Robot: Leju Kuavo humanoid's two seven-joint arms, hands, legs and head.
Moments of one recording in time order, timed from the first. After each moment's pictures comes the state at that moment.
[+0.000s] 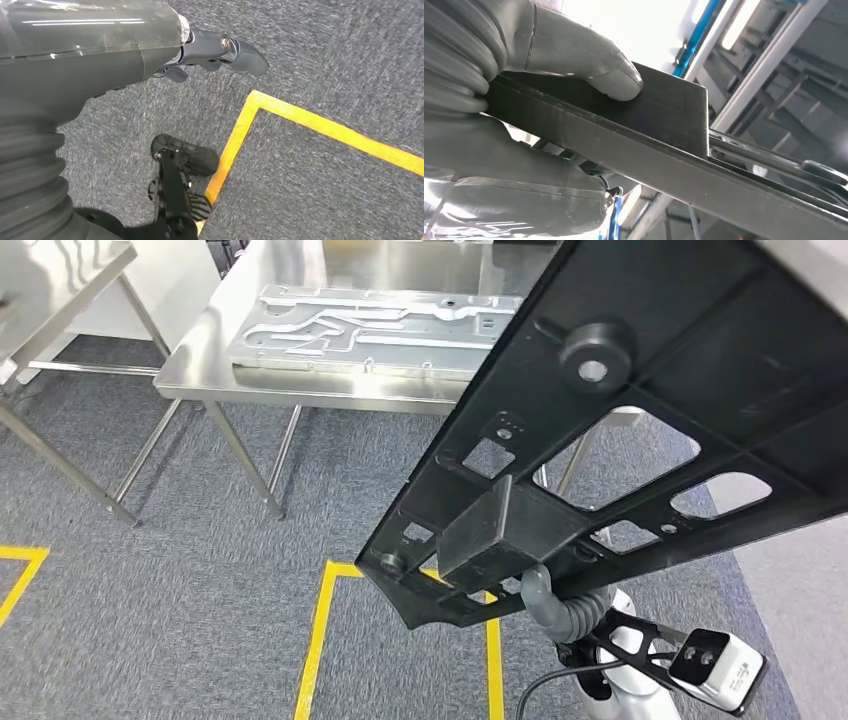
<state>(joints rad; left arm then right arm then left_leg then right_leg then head) -0.11 -0.02 1.35 -0.22 -0.88 -0.06 -0.33 -0.18 -0.03 0.32 -1.92 -0.15 0.30 -0.70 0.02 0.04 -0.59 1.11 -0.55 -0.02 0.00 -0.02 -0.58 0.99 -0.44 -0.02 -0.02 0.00</state>
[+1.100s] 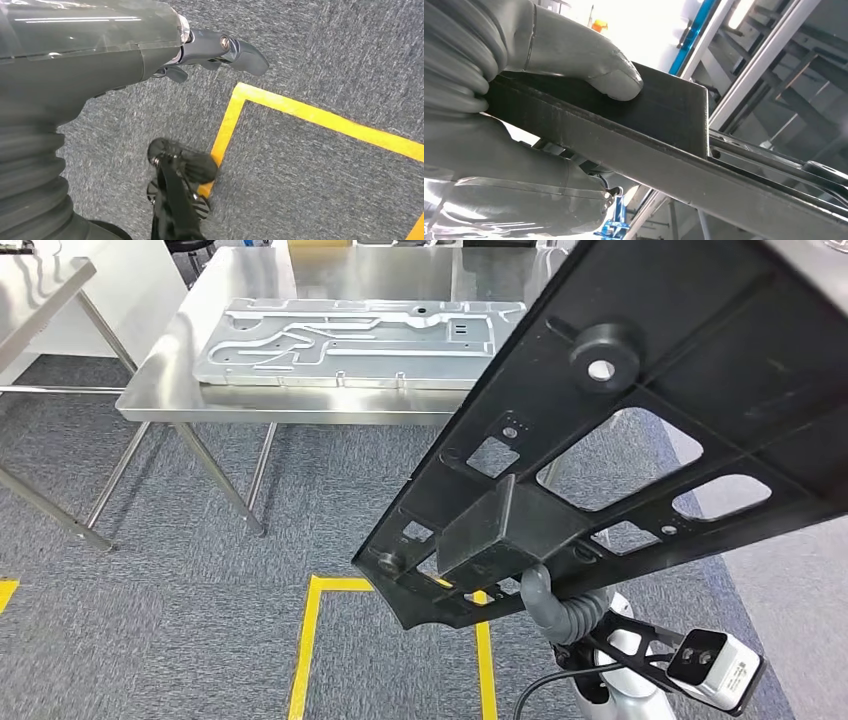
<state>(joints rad) -0.10 -0.02 1.35 -0.22 -0.88 -0.06 -0.33 -0.16 -0.02 0.31 -1.91 -0.15 0.32 -0.70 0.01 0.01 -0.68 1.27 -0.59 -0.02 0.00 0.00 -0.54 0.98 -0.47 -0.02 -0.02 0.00</state>
